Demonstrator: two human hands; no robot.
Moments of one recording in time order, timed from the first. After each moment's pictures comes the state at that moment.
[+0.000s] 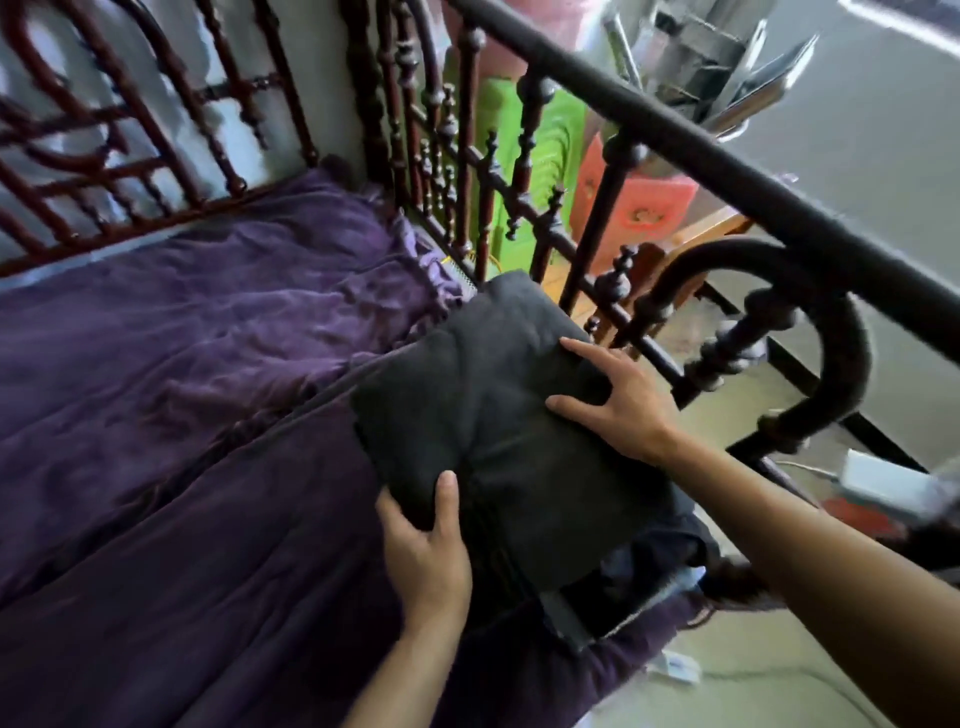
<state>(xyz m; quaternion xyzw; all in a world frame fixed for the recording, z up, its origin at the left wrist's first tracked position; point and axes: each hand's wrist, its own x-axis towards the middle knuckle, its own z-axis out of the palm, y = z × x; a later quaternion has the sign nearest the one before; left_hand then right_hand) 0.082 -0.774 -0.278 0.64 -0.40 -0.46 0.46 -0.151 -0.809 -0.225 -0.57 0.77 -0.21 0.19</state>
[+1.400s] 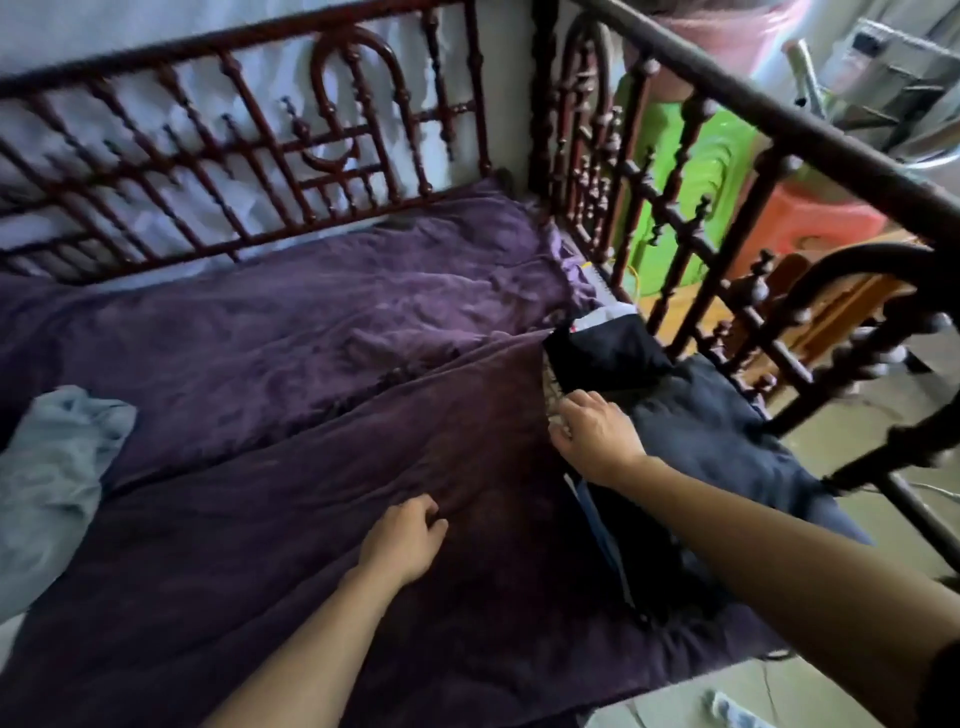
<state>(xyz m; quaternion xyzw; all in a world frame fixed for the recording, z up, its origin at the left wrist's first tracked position) 0.251 -0.728 -0.289 0.71 -0.63 -0.30 -0.02 -0.012 -0.790 -0.270 -0.75 0.64 -0.12 0.12</state>
